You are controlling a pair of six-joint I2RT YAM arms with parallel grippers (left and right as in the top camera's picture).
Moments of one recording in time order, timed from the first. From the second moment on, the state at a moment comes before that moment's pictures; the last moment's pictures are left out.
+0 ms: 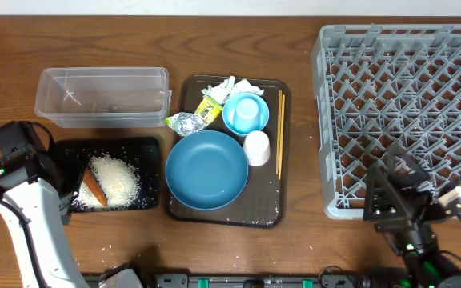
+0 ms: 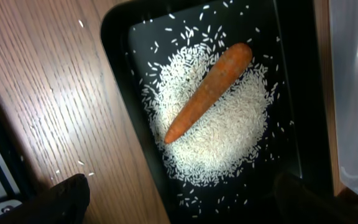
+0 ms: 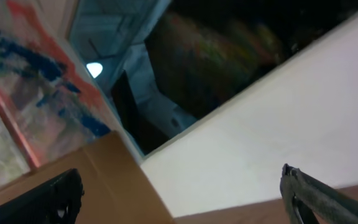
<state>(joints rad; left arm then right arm) 0.54 1.25 1.04 -1.12 -0.05 -0.80 -0.04 0.18 0.34 0.34 -0.47 0.92</state>
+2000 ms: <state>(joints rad) 0.54 1.25 1.04 -1.12 -0.05 -0.80 0.60 1.84 1.49 -0.87 -0.02 0.46</state>
